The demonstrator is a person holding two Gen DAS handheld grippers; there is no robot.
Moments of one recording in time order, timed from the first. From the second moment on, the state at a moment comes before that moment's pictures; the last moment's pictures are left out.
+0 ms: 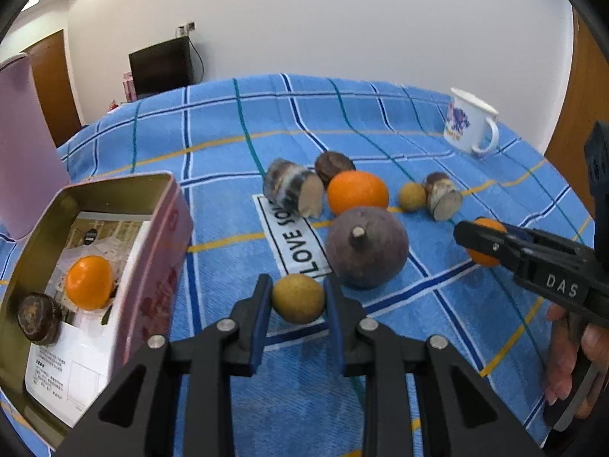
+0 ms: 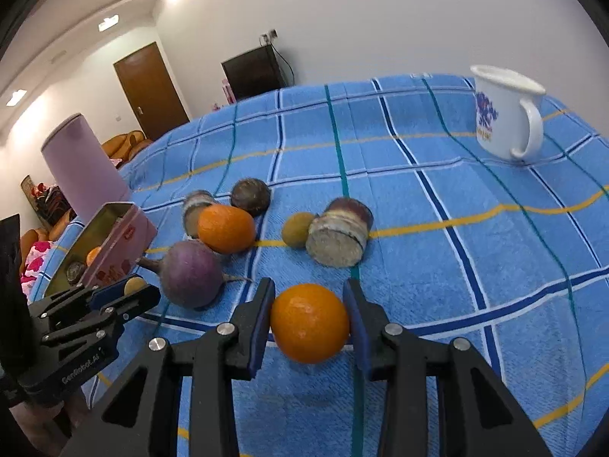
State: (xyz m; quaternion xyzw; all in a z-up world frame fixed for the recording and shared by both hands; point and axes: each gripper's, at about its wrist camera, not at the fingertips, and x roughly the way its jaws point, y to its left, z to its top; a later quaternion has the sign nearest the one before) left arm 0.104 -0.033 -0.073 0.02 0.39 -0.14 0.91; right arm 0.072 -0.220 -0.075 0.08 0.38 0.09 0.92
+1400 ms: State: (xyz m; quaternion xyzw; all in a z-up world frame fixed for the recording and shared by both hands) left arm 0.054 -0.019 -0.037 0.02 0.24 -0.09 0.97; right arm 0.030 -0.205 -0.043 0.04 0.25 0.12 0.96
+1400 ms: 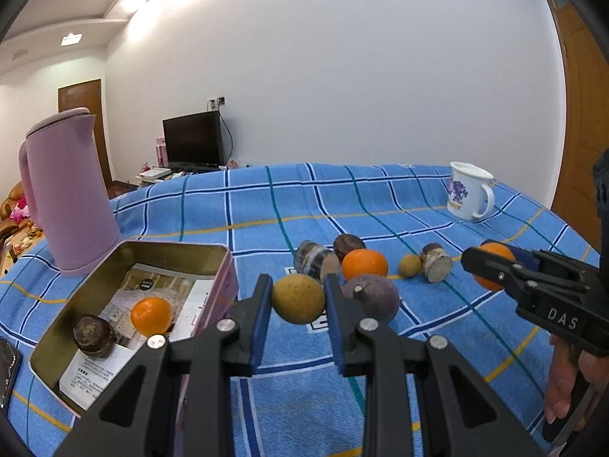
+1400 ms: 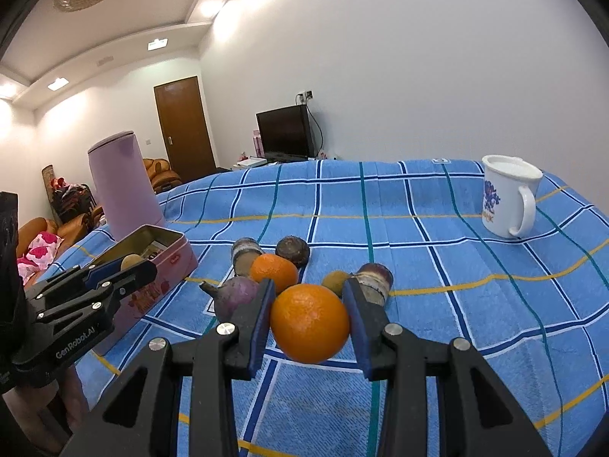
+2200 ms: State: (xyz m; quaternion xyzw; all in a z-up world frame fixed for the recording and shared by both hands) left arm 0.039 -0.014 -0.029 0.01 0.20 -0.08 0.98; right arm 0.007 -0.194 -0.033 0.00 0.19 0.13 0.97
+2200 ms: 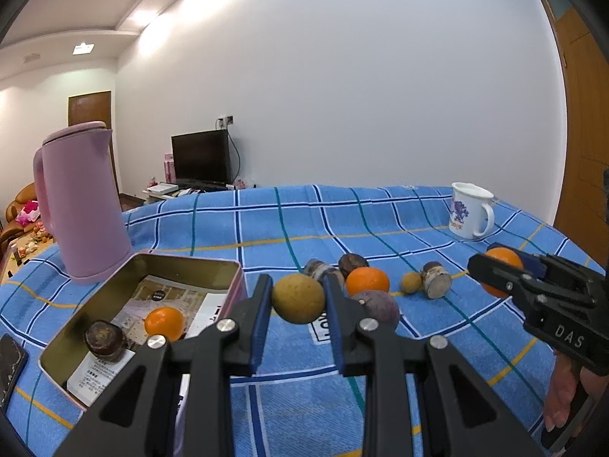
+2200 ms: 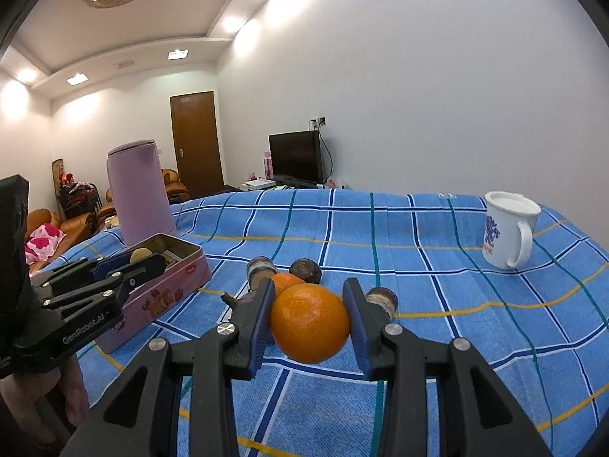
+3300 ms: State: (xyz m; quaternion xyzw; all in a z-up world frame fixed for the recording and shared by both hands) left arm 0.022 -0.014 -0.024 0.01 0.15 -0.06 0.99; right arm -0.009 -0.184 -0.028 -0.02 0.16 0.15 0.98
